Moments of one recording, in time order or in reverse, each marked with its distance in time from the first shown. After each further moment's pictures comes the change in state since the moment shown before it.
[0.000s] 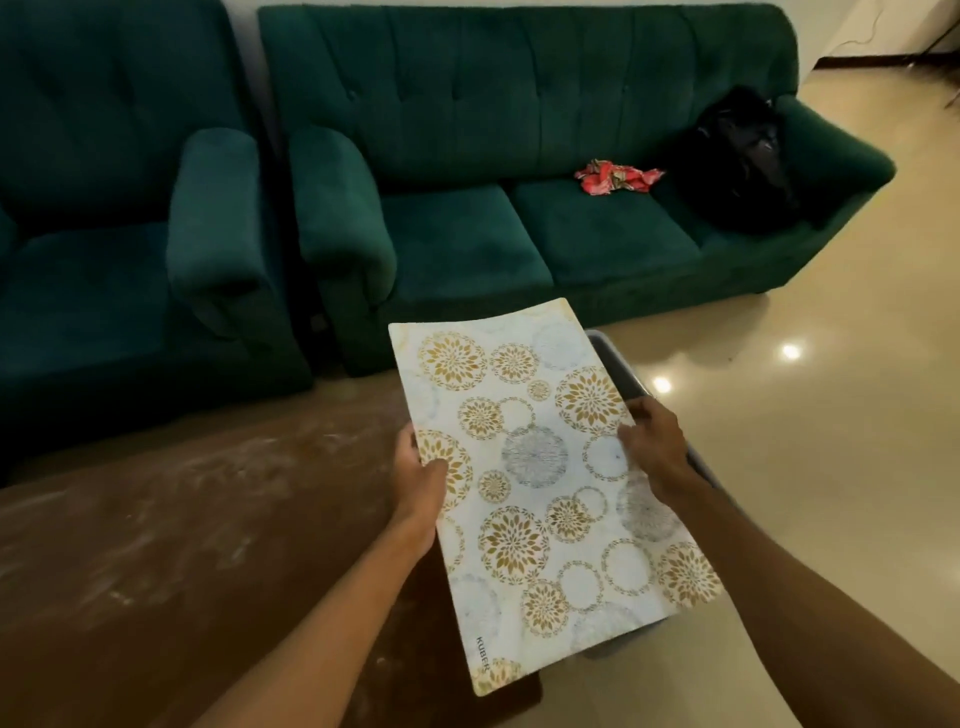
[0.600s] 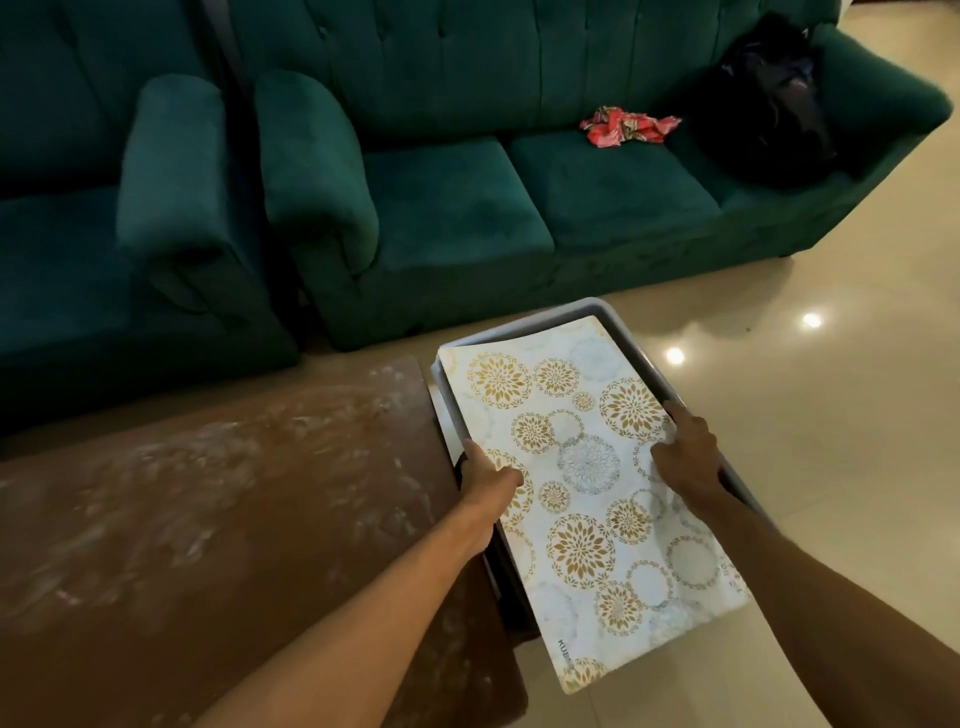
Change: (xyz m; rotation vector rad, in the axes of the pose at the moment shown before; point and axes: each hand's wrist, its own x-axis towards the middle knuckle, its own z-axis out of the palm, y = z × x) left_hand 0.043 -0.071 0.094 0.248 -0.272 -0.296; right_hand 0.064 0.094 -0.012 -0.452 0.048 -0.020
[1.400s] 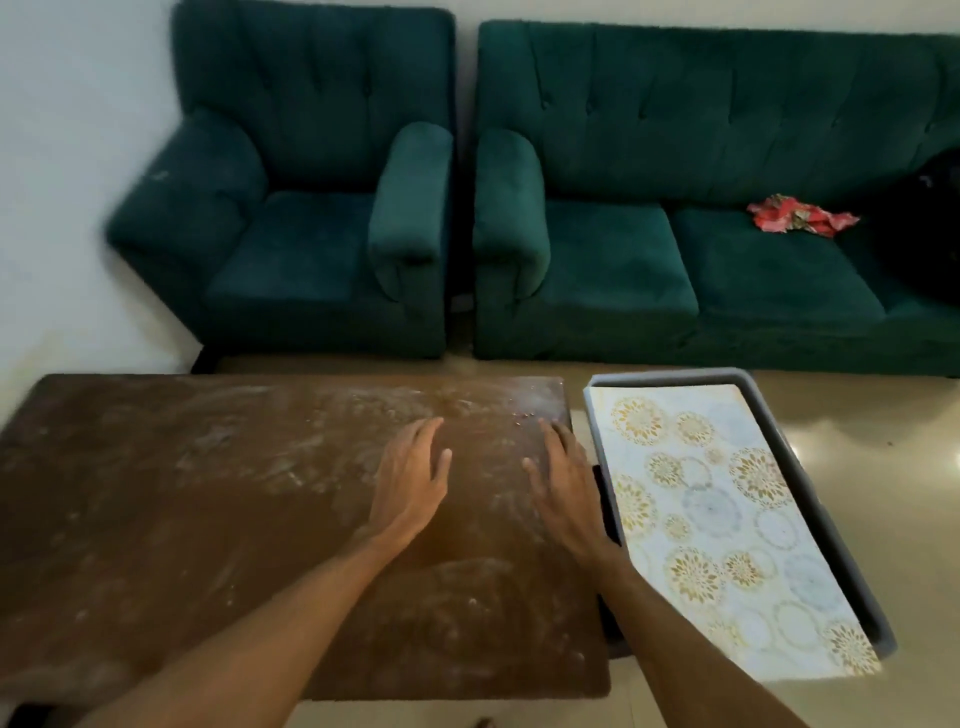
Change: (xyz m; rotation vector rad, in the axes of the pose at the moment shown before) left_hand -0.167 -0.046 -0.245 0.722 0.703 0.497; right_hand -0.227 -0.199 0.117 -0.005 -0.246 -0.703
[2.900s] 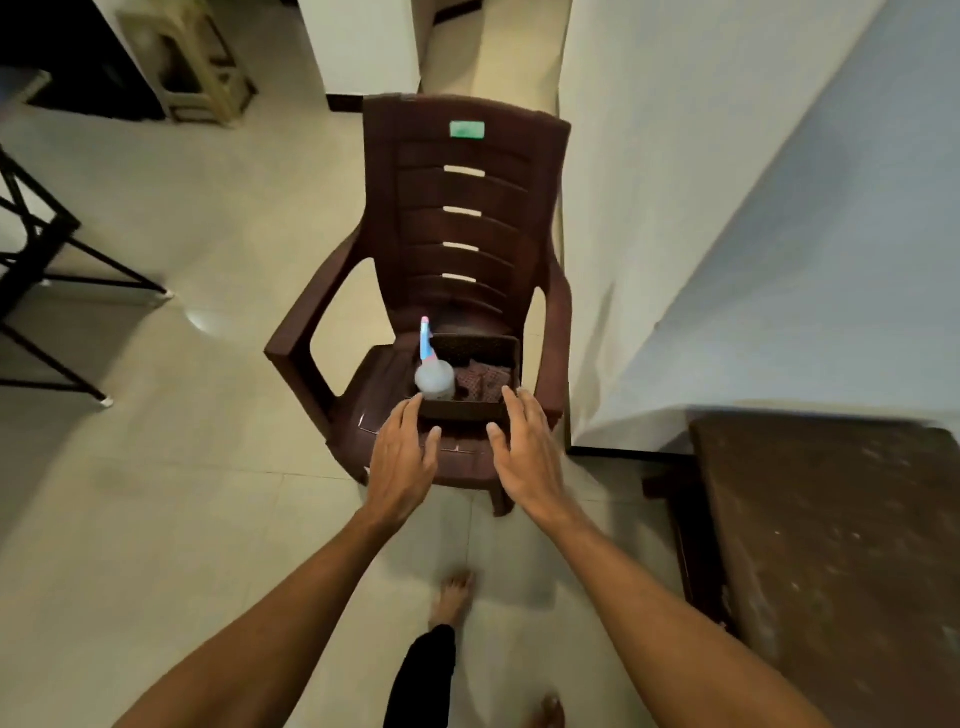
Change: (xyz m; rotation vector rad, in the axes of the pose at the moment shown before) left_hand -0.745 -0.504 -0.309 -0.212 1.019 -1.364; right_hand -0.620 -0.621 0.462 -0.102 -1.110 -1.244
